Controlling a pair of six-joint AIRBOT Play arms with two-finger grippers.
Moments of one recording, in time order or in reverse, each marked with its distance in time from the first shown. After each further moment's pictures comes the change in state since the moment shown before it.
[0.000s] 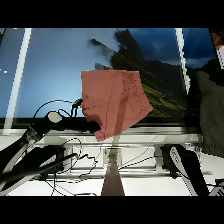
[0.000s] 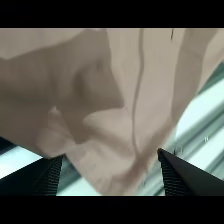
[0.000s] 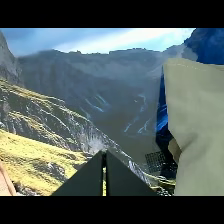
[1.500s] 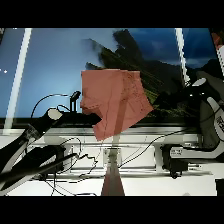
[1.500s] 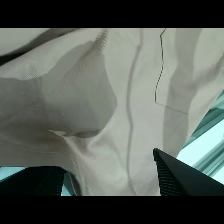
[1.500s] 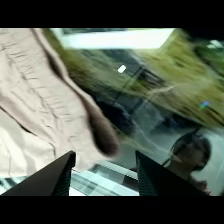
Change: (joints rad) left arm -0.011 -0.008 0.052 -0.048 0.117 0.027; right arm 0.037 -0.788 -0.249 0.568 0.194 -0.252
